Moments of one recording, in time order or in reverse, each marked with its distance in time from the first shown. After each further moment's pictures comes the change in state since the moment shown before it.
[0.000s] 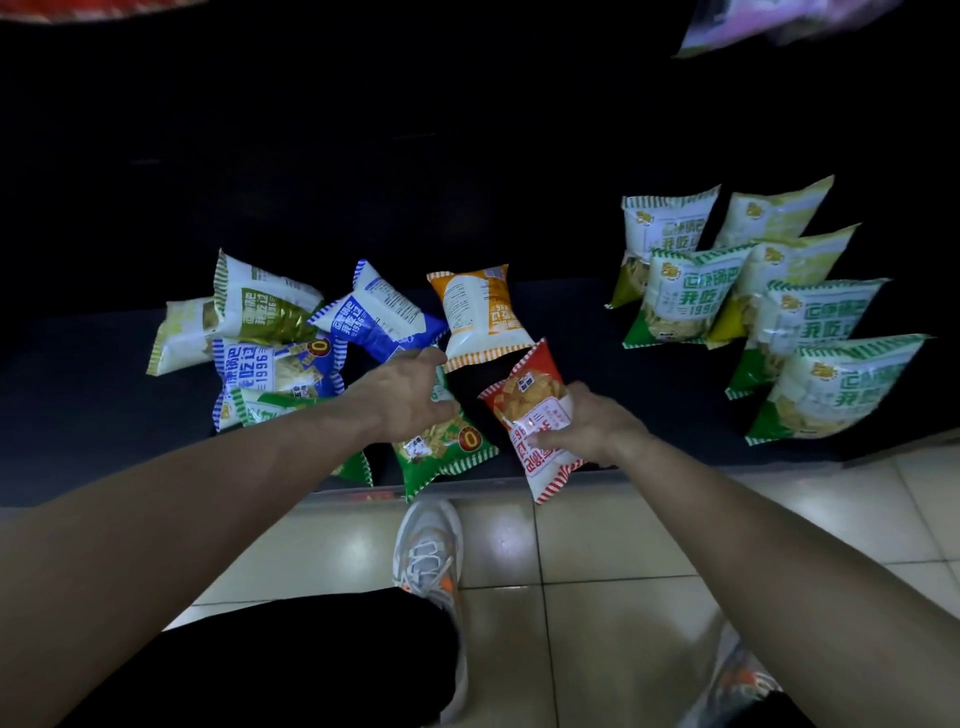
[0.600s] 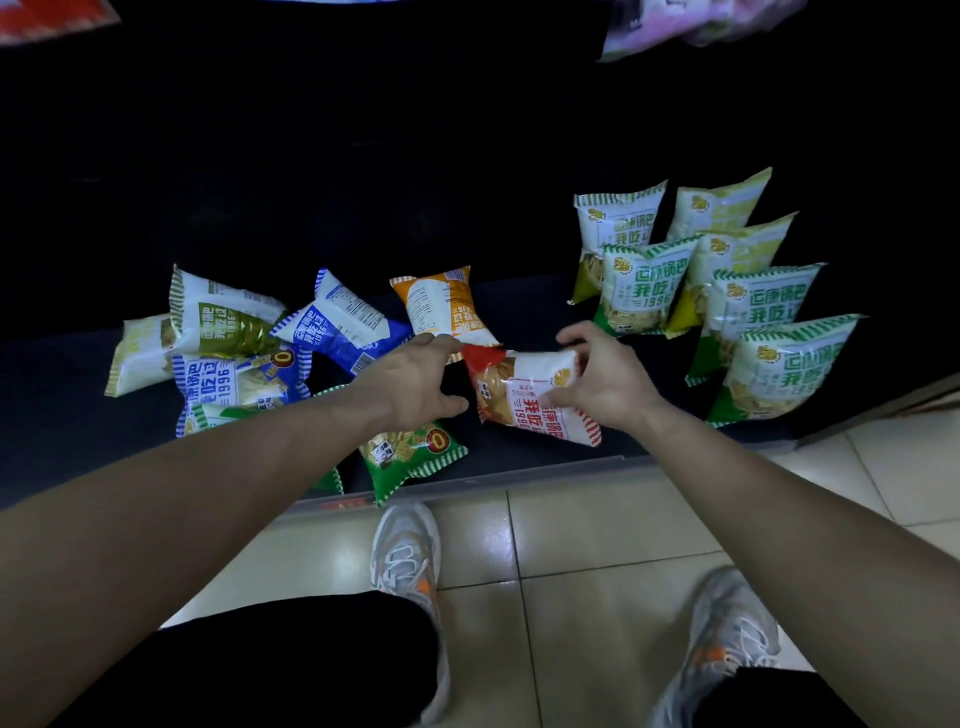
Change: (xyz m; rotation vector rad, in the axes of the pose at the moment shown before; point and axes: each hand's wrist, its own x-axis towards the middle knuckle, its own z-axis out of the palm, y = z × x) left_hand 0.017 0.048 -0.001 0.038 0.051 0.133; right_hand -0.025 0.019 -0.055 0.219 0.343 -0.234
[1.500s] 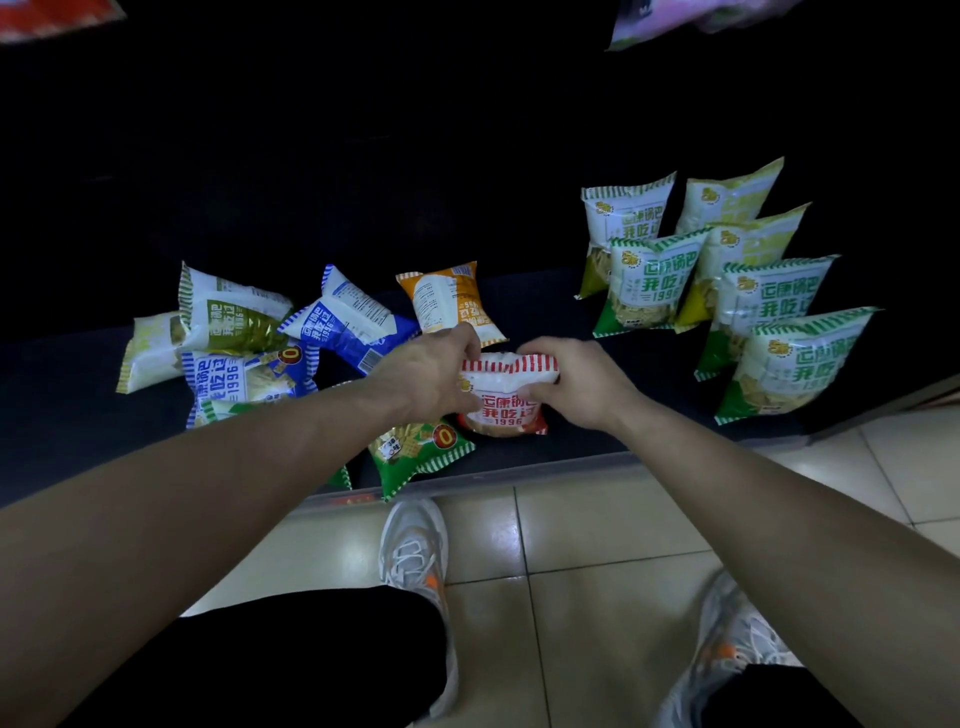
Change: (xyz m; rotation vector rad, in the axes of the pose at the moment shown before) left_hand 0.004 0.012 -0.003 0.016 0.033 0.018; right_hand -0.001 -0.024 0.016 -0.115 -0.146 -0.167
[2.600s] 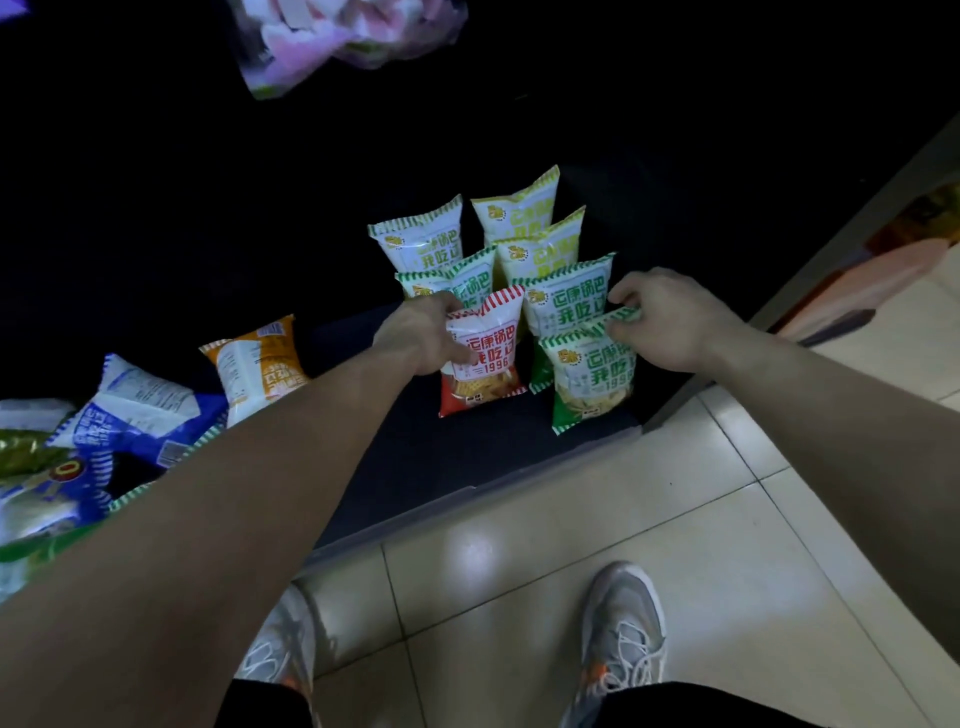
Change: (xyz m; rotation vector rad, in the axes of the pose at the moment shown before) left_hand 0.172 0.190 0.035 -0.156 -0.011 0.011; right_hand -0.078 0.164 -0.223 -0.306 0.221 0.344
